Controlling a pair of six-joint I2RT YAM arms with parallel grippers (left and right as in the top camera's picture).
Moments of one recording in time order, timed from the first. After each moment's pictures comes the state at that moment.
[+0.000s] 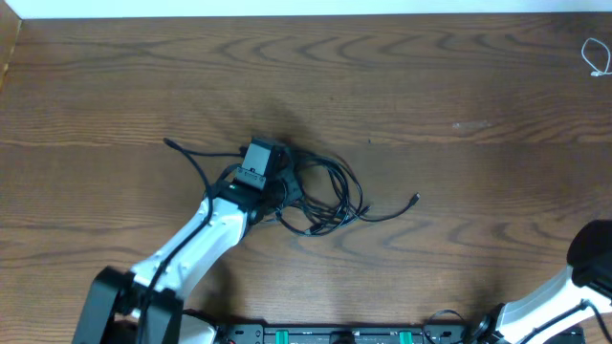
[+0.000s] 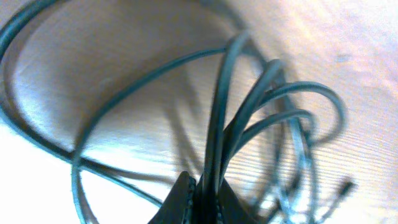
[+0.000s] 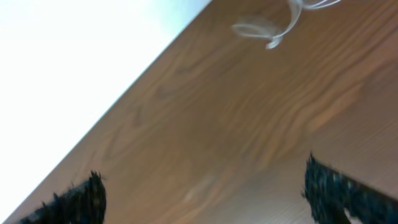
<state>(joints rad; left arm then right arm) -0.41 1.46 0.74 -0.30 0.18 -0.84 -0.52 1.92 2.25 -1.24 -0.31 0.33</state>
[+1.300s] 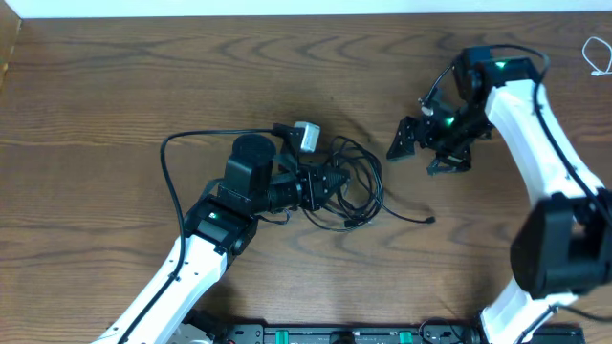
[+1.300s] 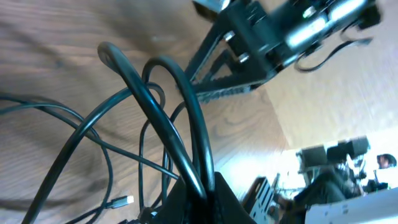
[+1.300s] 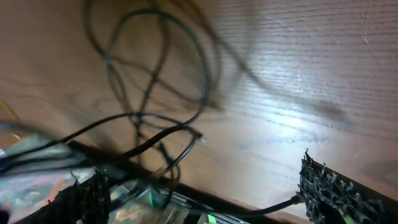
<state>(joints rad) -0.47 1.18 0.74 -0.06 0.67 -0.63 0.12 1.85 1.58 -1.38 -0.54 0.17</state>
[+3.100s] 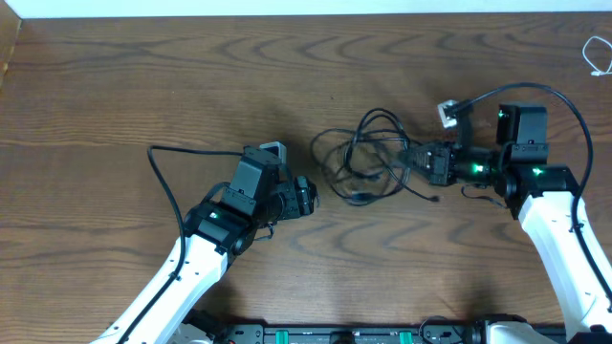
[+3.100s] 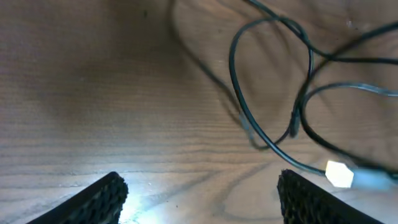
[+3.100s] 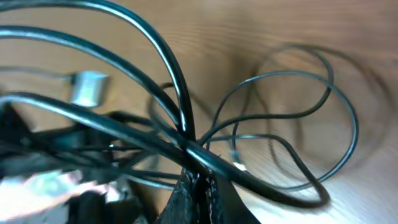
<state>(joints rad) -0.48 1.18 0.74 -0.47 0.17 -0.63 0.02 1.33 0.91 -0.48 -1.01 0.15</state>
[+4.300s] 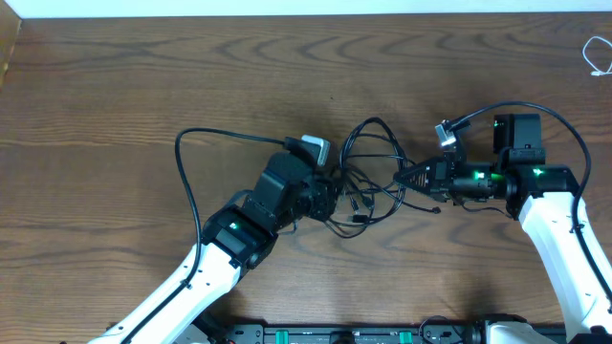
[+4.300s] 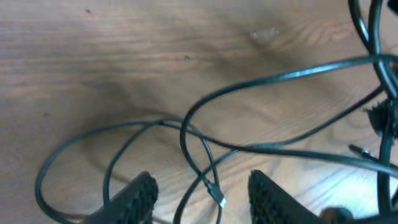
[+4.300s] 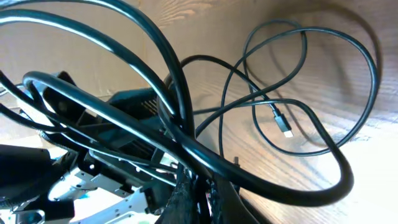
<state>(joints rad) -0.65 1.18 0.74 -0.21 0.13 -0.44 0.02 1.33 0.91 -0.72 -1.08 0.40</state>
